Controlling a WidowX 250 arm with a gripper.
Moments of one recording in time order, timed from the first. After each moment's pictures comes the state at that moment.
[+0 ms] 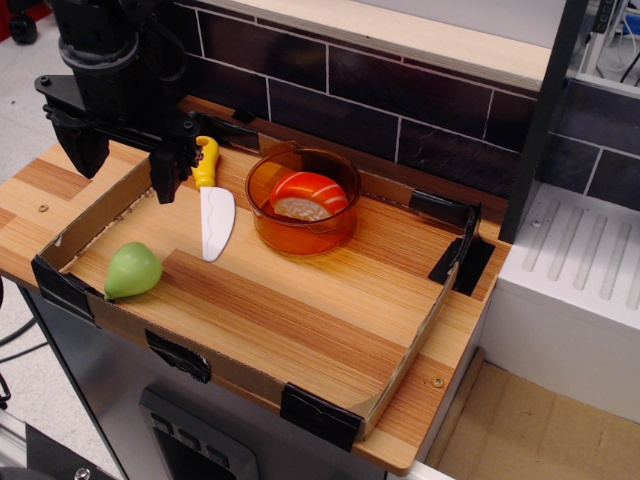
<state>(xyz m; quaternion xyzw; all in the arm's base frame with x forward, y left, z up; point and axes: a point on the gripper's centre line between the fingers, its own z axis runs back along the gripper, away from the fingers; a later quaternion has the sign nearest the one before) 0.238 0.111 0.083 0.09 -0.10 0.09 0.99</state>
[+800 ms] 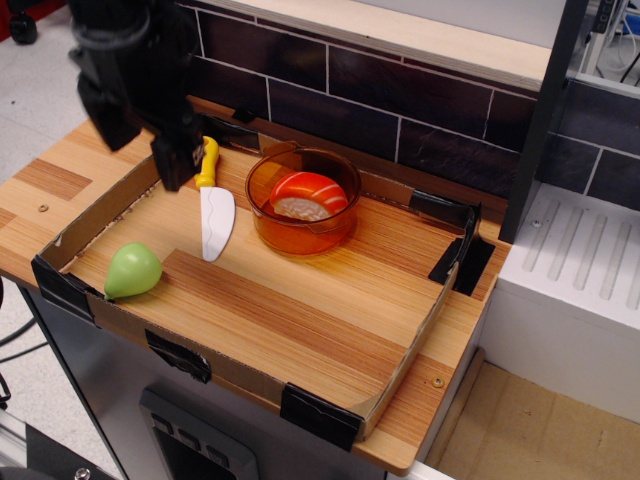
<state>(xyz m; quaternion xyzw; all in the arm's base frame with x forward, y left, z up) 0.255 0.102 0.097 0.07 -0.10 -0.10 0.99</state>
